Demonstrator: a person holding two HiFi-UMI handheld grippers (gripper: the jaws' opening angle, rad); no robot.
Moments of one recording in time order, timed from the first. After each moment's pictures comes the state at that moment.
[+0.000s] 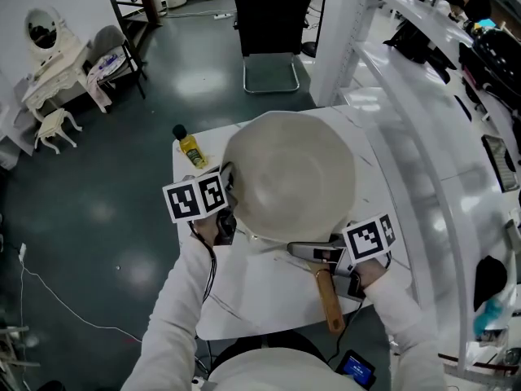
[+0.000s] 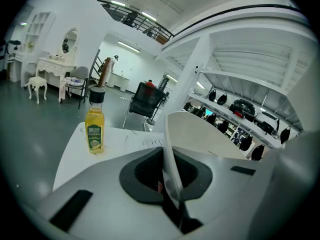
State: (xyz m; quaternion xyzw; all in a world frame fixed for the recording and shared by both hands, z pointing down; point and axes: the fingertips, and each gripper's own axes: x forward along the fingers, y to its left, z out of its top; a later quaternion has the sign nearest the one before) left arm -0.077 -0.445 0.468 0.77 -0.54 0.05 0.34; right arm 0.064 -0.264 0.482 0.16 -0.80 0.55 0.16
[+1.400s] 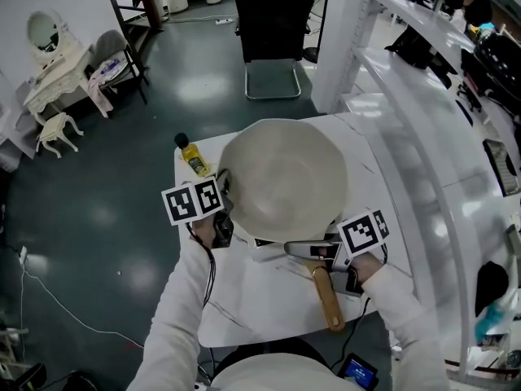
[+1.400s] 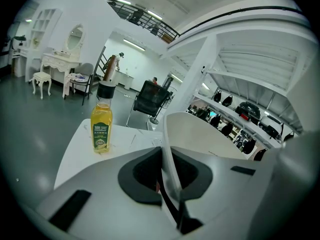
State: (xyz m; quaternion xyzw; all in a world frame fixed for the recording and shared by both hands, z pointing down) left arm -0.095 -0.459 0.488 0.76 -0.55 0.04 0.36; right arm 0.053 -0.284 0.489 0.14 -0.79 0.57 0.15
